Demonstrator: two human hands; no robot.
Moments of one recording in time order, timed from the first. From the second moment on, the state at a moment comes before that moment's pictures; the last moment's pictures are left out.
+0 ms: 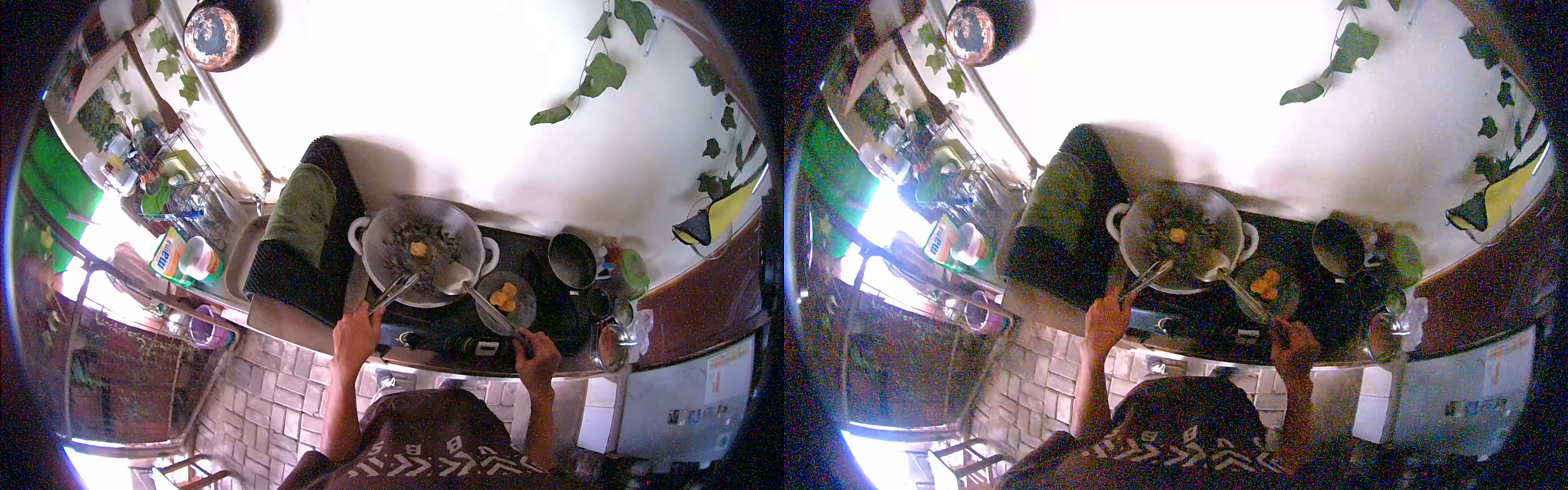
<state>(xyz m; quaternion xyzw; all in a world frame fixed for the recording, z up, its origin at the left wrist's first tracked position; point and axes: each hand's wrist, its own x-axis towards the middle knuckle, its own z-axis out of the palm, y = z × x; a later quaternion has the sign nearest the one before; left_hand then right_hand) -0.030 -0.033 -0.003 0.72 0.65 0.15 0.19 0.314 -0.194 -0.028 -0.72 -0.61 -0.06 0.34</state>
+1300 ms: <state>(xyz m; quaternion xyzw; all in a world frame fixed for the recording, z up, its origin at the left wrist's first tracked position) 0.030 -0.078 -0.006 0.68 0.71 0.15 0.12 0.329 -0.184 -0.036 -0.68 -0.60 0.11 0.40</state>
